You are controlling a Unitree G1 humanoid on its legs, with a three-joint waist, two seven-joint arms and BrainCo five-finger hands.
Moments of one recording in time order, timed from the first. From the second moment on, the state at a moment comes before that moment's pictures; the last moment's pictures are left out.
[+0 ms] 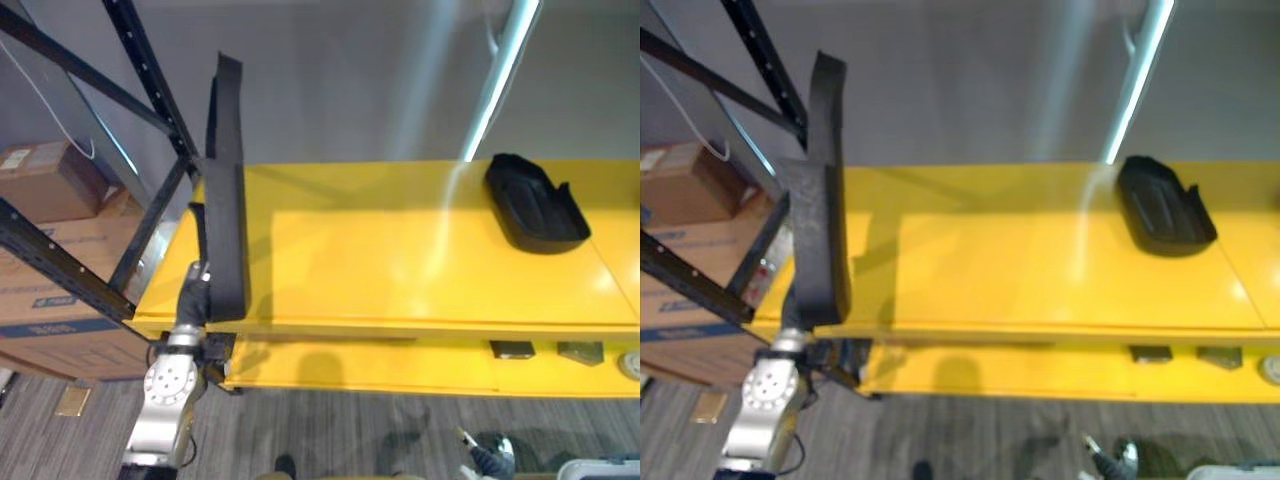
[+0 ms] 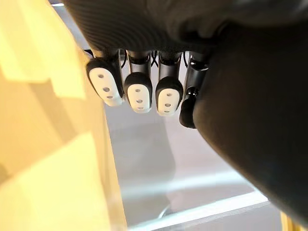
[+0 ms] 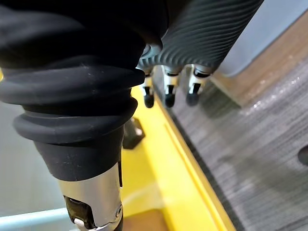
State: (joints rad) left arm 0.02 0.36 -0.06 -0.16 -0.18 -0.18 0.03; right arm 0.21 -0.02 -0.34 0.96 0.21 -0.39 -0.24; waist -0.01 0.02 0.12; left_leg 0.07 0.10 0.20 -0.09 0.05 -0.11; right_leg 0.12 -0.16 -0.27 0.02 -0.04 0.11
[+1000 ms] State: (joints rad) left arm -0.86 0.51 -0.33 0.49 0.10 0.35 0.31; right arm 0.20 -0.10 -0.23 0.90 0.25 -0.35 -0.19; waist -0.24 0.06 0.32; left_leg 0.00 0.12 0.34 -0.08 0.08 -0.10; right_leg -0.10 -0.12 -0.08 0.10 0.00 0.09
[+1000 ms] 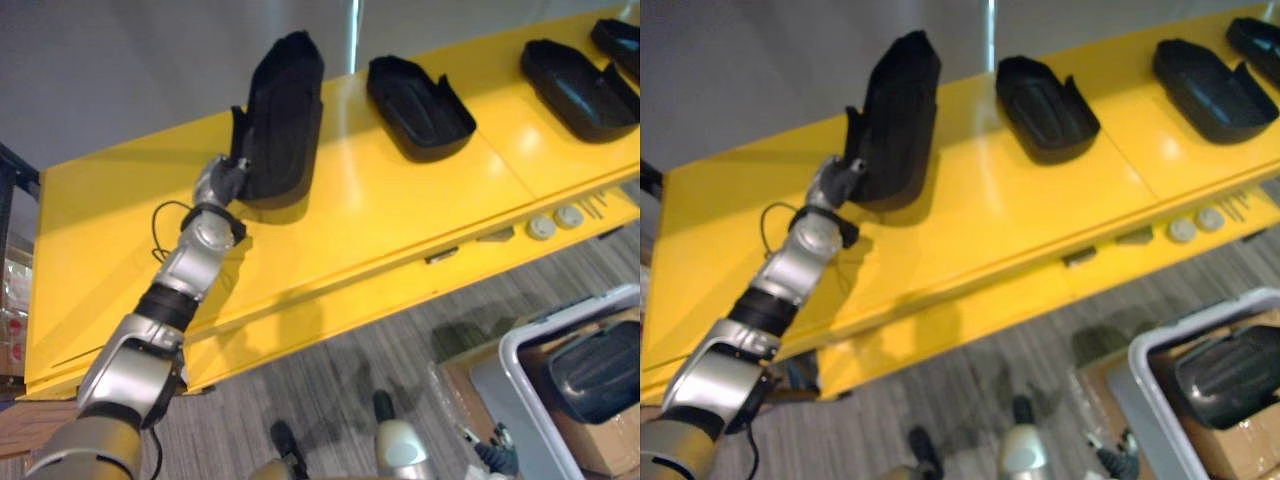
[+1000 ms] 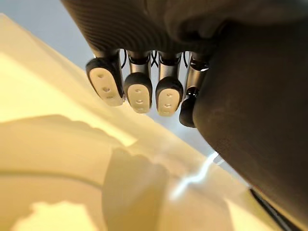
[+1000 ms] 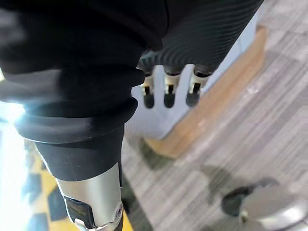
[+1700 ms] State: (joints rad) left arm -0.87 0.51 -0.11 0.58 0.01 0.29 0.42; right arm 0.18 -0.10 -0.11 0.79 0.35 -0.41 -0.19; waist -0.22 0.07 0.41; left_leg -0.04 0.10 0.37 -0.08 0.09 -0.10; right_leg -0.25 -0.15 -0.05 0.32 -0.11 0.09
